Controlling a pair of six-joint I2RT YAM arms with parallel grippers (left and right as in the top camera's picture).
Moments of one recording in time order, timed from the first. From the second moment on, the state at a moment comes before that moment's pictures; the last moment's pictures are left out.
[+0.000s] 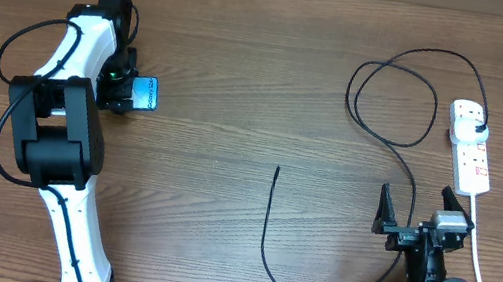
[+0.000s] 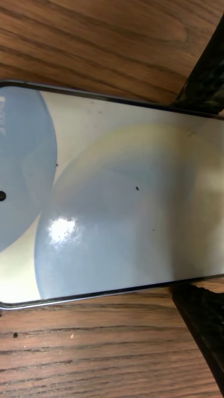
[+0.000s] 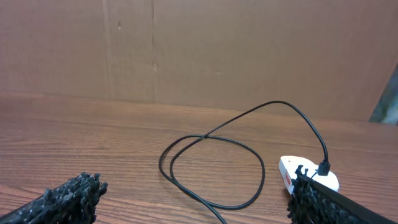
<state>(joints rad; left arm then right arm) 0.11 2.30 1.79 -1.03 -0.13 -1.63 -0.10 0.01 0.02 -0.02 -0.20 -0.06</state>
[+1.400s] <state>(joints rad) 0.11 2.29 1.79 -1.03 -0.14 -1.62 -0.10 0.01 0.02 -0.02 -0.20 -0.06</state>
